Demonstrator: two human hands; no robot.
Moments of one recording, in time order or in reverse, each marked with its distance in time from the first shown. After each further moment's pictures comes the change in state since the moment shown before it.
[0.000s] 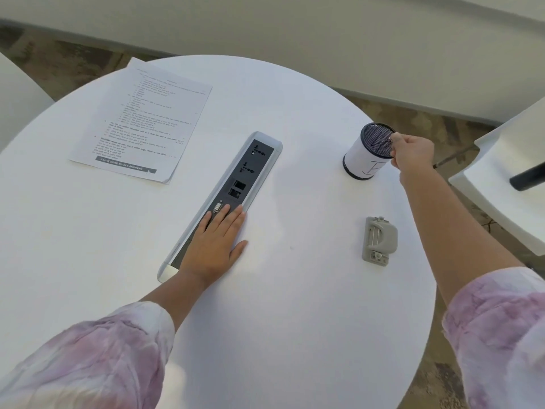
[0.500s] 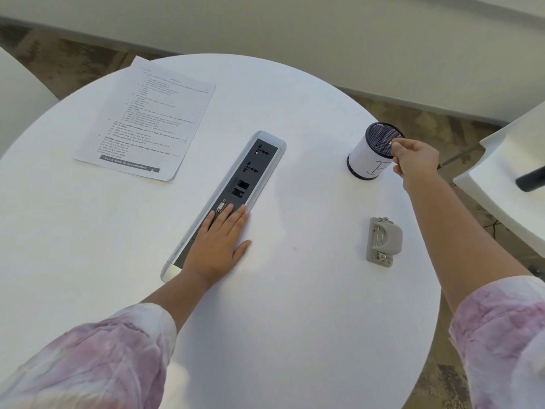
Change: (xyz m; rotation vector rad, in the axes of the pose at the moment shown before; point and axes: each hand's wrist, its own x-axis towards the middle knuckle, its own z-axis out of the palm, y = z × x) left_hand 0.001 0.000 -0.001 -0.011 -0.007 -0.004; right_hand -0.001 0.012 -0.002 0.091 -0.073 0.033
